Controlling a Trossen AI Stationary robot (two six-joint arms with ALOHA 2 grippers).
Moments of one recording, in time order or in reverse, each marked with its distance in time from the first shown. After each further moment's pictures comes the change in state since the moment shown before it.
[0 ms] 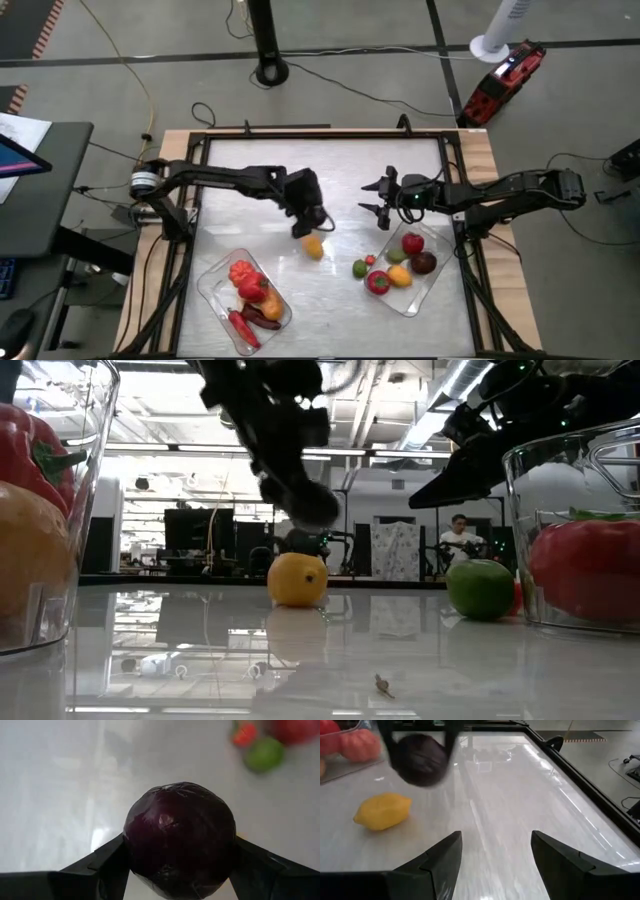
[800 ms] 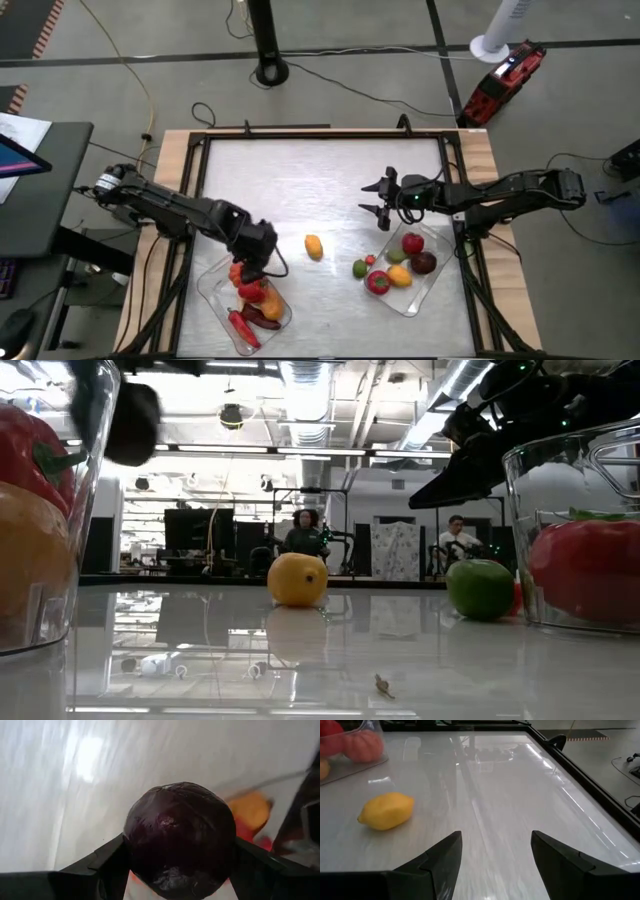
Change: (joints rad) left arm -0.445 -0.271 0.000 -0.592 -0.074 -0.600; right arm 0.007 0.000 0.000 -0.002 -0.007 0.011
